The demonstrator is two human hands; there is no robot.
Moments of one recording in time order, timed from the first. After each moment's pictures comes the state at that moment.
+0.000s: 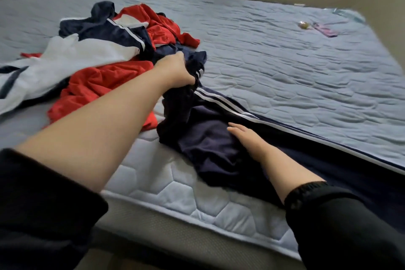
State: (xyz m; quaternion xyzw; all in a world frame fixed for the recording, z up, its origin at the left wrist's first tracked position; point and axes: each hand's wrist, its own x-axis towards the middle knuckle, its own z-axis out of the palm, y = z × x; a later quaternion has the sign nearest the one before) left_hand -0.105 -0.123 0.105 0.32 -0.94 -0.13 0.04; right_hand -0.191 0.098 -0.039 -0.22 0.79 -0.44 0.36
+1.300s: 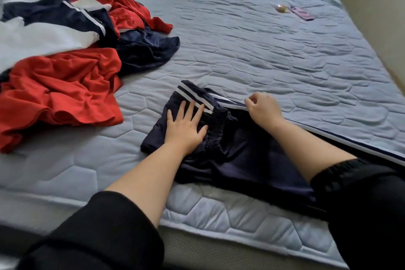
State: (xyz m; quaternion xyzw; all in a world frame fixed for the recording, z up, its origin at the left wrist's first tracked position) left_hand -0.114 -0.008 -0.082 0.22 -0.97 -0.05 0.00; right_hand -0.270 0.152 -0.007 -0.24 0.94 -0.25 0.06
